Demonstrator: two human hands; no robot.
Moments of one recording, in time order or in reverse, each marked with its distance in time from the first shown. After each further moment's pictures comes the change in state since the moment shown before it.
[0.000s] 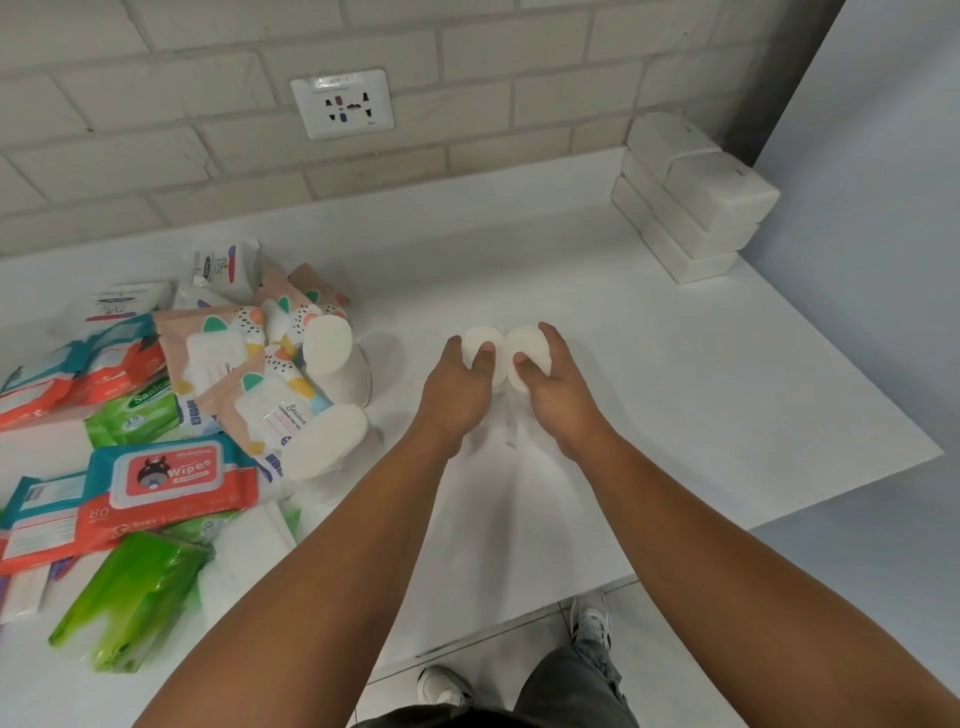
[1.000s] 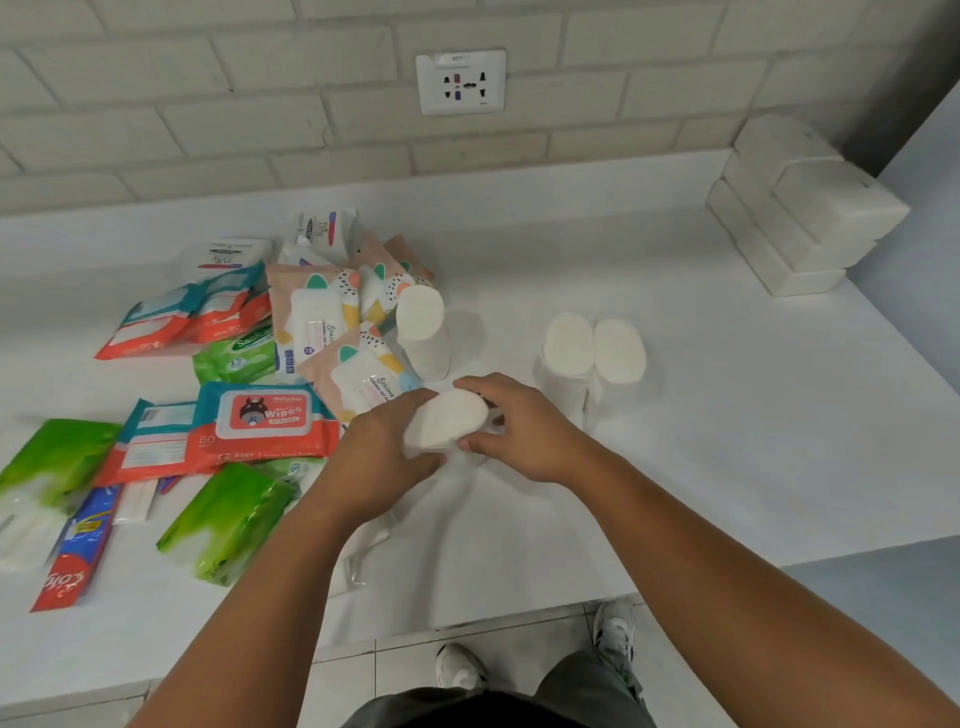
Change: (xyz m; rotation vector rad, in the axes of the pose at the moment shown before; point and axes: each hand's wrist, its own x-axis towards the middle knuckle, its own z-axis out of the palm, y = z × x) left_hand -0.090 -0.085 -0.140 0.482 0.033 0.130; right_hand -0.047 -0.008 0.091 -0.544 -0.543 -0.336
